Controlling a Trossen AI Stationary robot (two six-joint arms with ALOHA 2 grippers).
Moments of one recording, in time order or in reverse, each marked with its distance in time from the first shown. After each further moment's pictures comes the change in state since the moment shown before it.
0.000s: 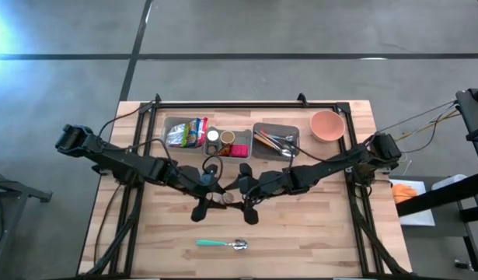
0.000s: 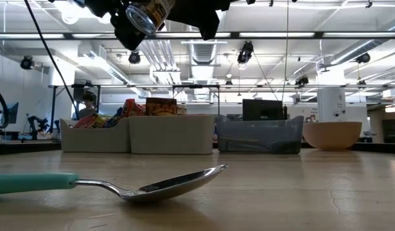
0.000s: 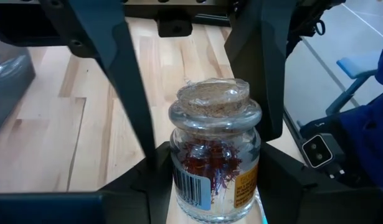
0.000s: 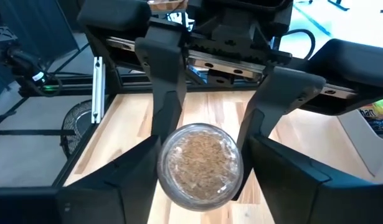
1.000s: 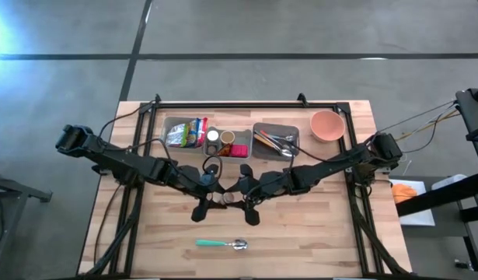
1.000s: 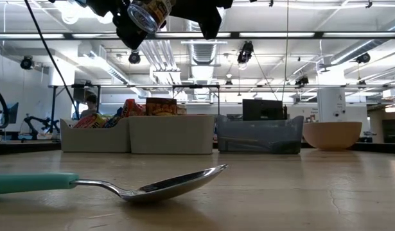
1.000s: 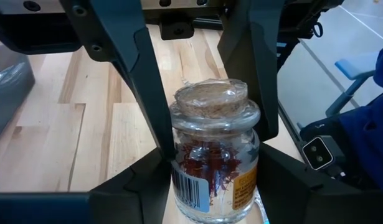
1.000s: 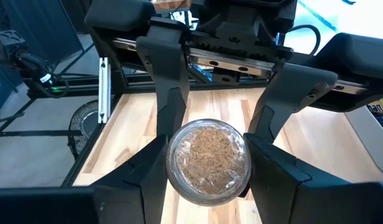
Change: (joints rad) left arm -0.001 0.001 -0.001 0.029 0.001 0.016; right arm -0.002 -0.002 -0.001 -0.022 -0.009 0.024
